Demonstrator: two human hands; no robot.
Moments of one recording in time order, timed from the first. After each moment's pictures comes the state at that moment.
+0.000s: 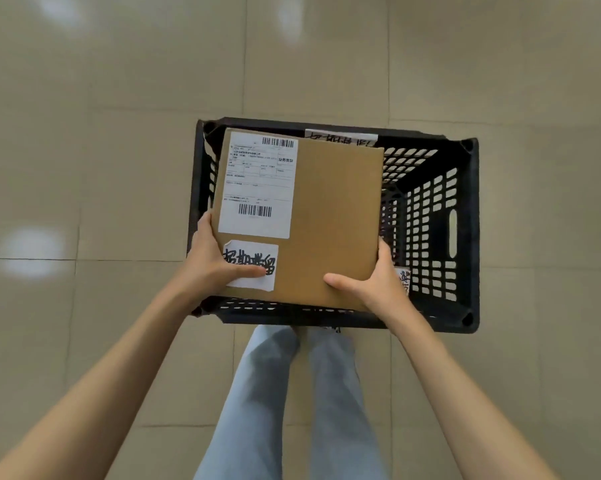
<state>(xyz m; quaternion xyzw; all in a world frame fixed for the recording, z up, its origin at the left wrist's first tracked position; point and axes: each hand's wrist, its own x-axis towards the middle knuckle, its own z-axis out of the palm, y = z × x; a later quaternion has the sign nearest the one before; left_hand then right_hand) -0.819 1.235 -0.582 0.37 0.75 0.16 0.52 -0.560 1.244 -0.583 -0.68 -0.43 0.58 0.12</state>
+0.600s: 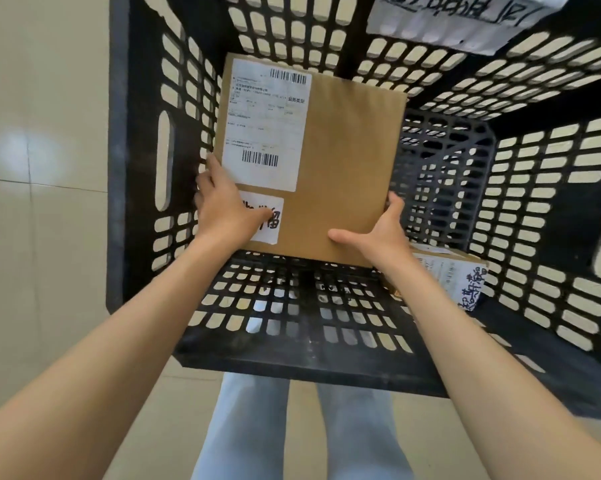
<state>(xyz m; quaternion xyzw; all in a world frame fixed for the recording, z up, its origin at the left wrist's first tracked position) -0.803 1.276 -0.774 0.31 0.85 0.04 0.42 -0.593 1.293 -0.792 -0.72 -0.40 0.57 0.00</state>
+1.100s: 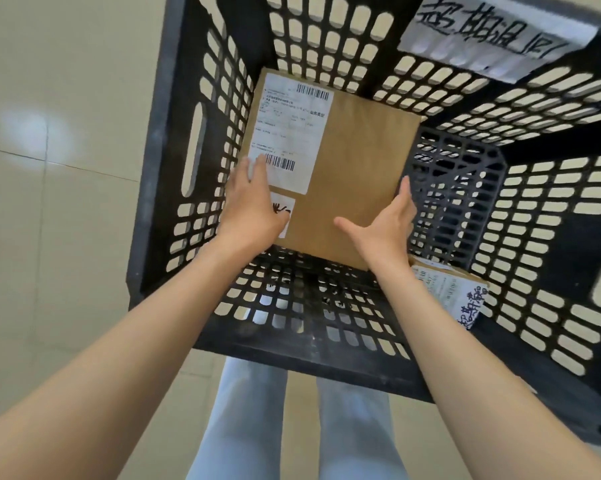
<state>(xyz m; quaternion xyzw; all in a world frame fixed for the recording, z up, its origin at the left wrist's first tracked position) -0.793 1.271 -0.754 0.42 0.81 0.03 0.40 -0.625 1.300 -0.779 -0.75 -0.48 0.45 0.00</state>
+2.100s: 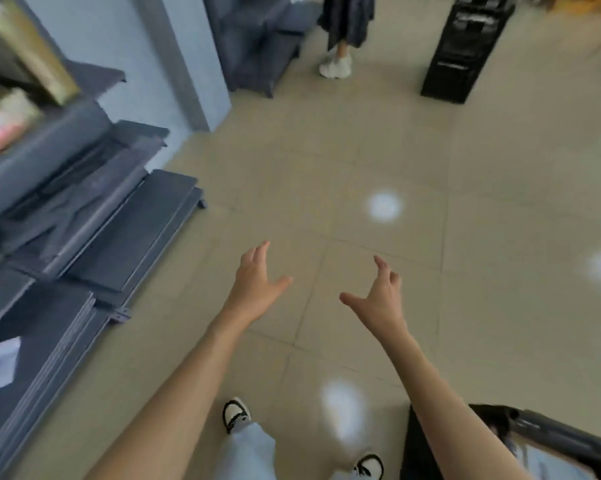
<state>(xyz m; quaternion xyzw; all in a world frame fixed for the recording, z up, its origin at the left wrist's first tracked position) -0.706 0.684 -0.360 -0.29 0.87 0.40 0.05 -0.776 0.864 -0.390 0.01 -0.89 0.41 -0.22</state>
